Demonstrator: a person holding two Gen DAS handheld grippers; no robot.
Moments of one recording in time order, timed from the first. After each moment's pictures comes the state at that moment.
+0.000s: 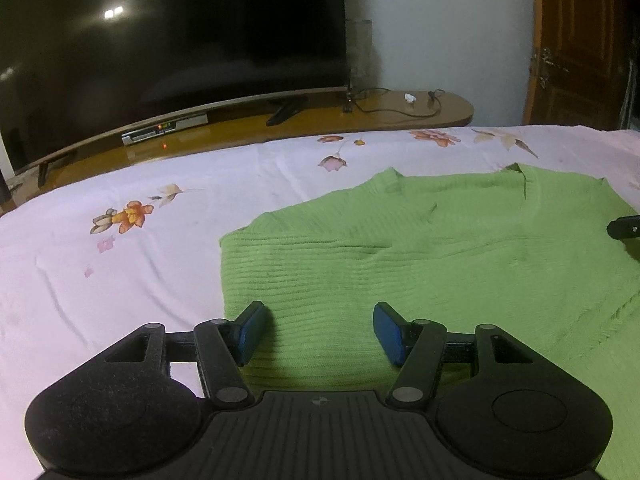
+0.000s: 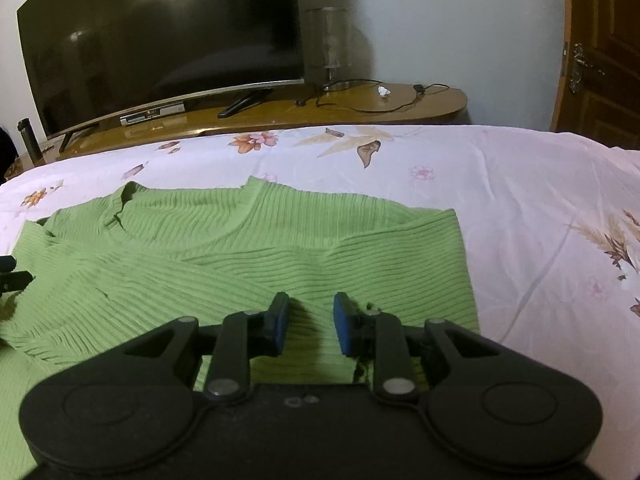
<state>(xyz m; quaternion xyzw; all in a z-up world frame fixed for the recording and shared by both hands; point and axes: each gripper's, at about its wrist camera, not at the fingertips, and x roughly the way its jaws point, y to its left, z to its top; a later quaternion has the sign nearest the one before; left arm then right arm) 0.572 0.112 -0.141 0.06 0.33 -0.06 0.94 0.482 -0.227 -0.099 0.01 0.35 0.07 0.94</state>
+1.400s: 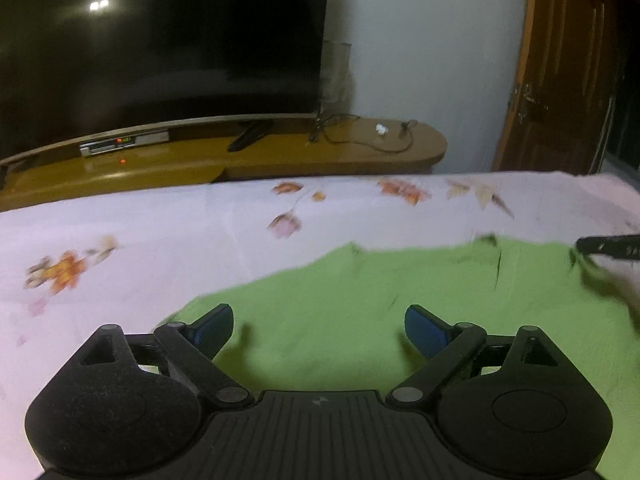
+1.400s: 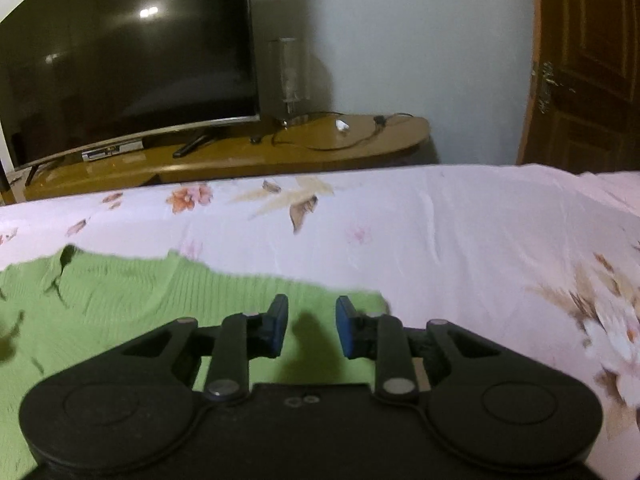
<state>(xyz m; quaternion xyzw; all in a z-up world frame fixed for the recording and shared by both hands) 0.640 0.082 -0.118 0.00 0.30 -0.11 0.95 0.535 -0.265 -0.078 0.01 0.31 0.03 0.95</state>
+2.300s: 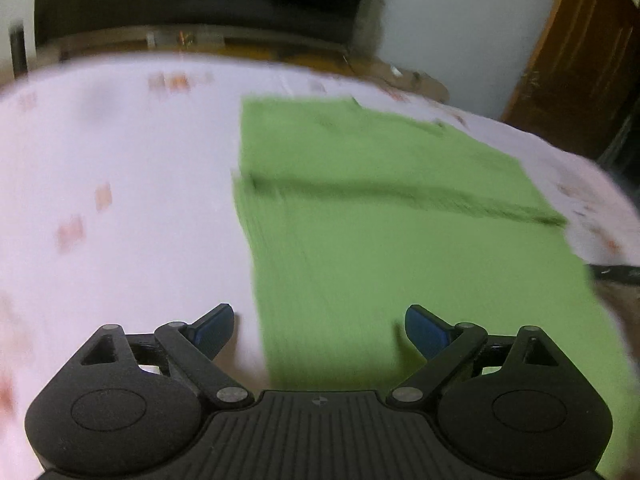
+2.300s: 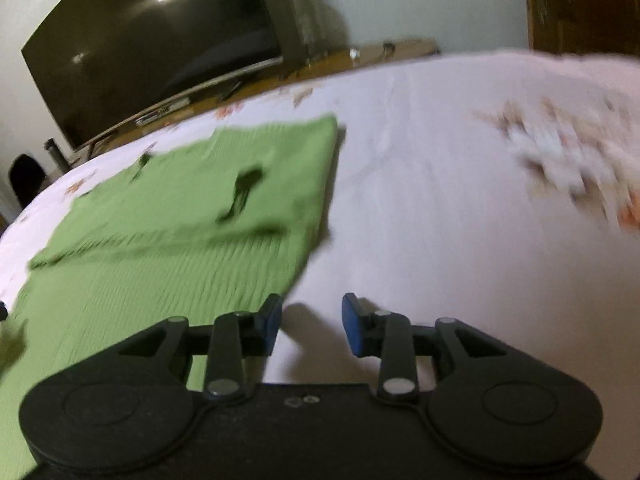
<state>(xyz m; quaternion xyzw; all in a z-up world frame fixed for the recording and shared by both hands) 0.378 0.147 -0.121 -0.10 0.41 -0.10 0.90 0.353 -0.359 -0.097 0.11 0.40 0.11 0.90</state>
